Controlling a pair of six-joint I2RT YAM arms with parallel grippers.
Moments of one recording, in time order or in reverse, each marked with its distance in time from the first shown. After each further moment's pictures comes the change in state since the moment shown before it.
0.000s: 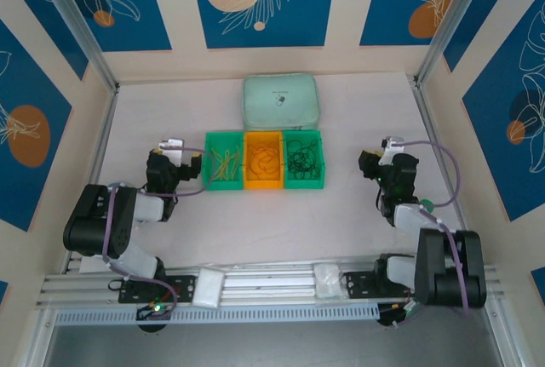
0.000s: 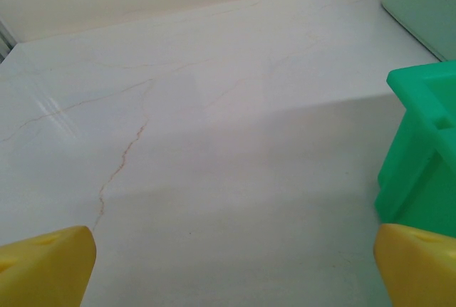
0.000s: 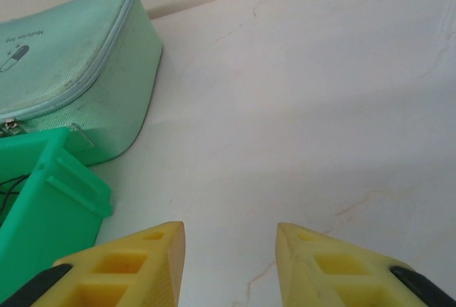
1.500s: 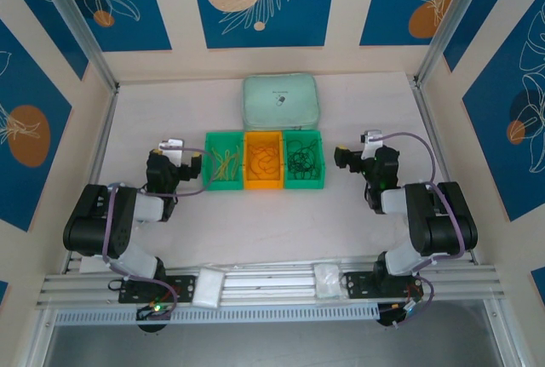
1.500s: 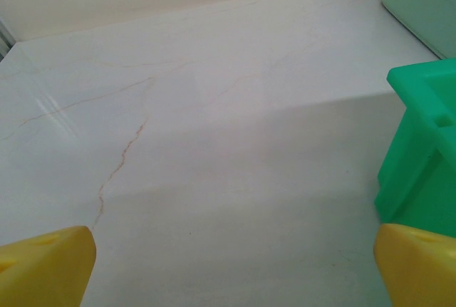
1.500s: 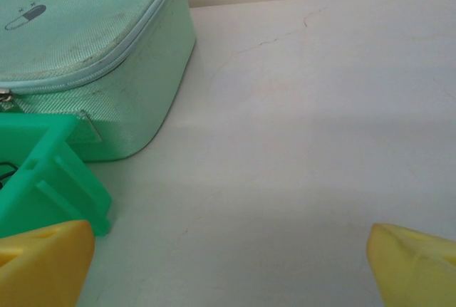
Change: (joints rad) left arm 0.000 0.000 0.000 -0.003 0.000 0.000; right arm 0.121 0.294 0.071 0.256 0.055 -0.134
